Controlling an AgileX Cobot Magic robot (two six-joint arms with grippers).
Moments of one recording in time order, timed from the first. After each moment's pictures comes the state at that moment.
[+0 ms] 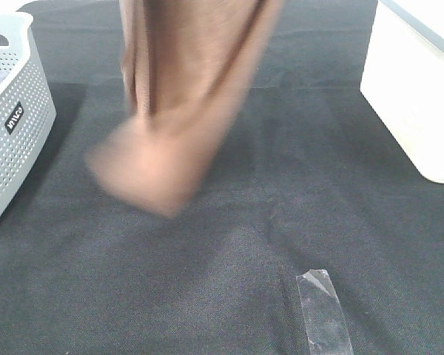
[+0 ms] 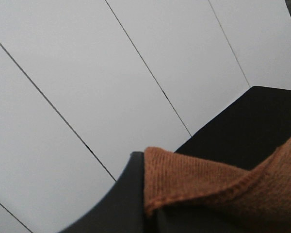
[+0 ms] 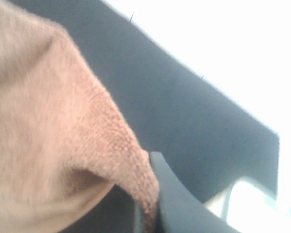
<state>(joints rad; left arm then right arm) -0.60 1.64 -1.93 0.67 0.44 -0.07 0.50 1.69 -2.04 -0.24 0.85 -0.27</state>
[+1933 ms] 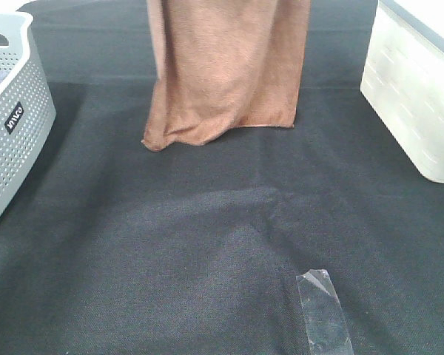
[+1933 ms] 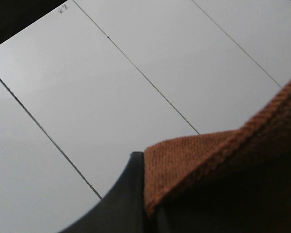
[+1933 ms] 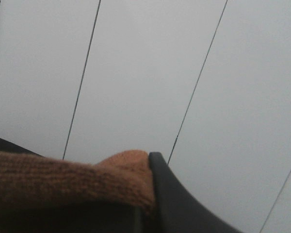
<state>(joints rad) -0.25 2.06 -2.06 0.58 -0.40 0.14 0.35 1.95 -2.08 -0.57 0.09 0.23</state>
